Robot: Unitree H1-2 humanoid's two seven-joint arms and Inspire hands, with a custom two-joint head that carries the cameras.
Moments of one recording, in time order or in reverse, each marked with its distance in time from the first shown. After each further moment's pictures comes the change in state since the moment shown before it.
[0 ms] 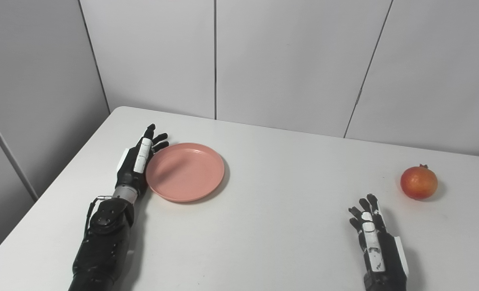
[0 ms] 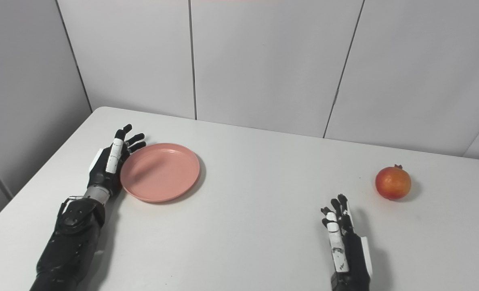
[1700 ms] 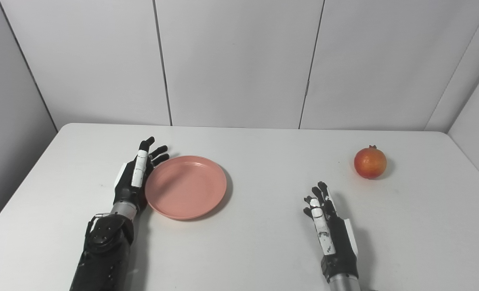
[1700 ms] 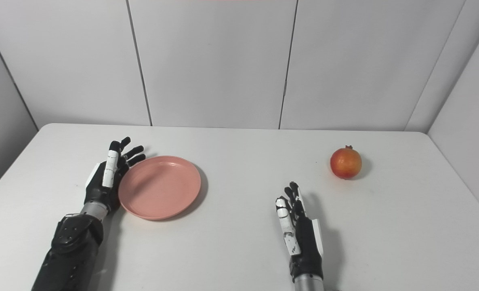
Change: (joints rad) left arm -0.010 -0.103 -0.081 -0.079 0.004 0.117 0.000; right arm -0.001 0.080 0.046 -0.003 -0.119 0.021 -0.073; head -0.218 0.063
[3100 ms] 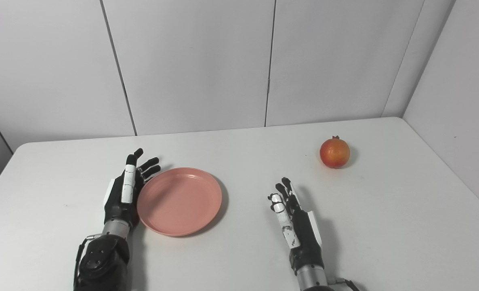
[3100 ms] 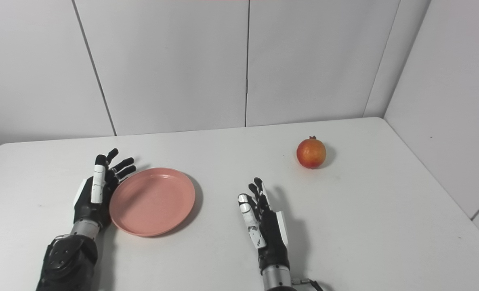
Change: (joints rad) left arm 0.015 -0.091 -0.014 -0.040 0.018 -0.028 0.025; right arm -0.001 0.049 0.027 0.008 -0.049 0.017 -0.047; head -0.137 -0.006
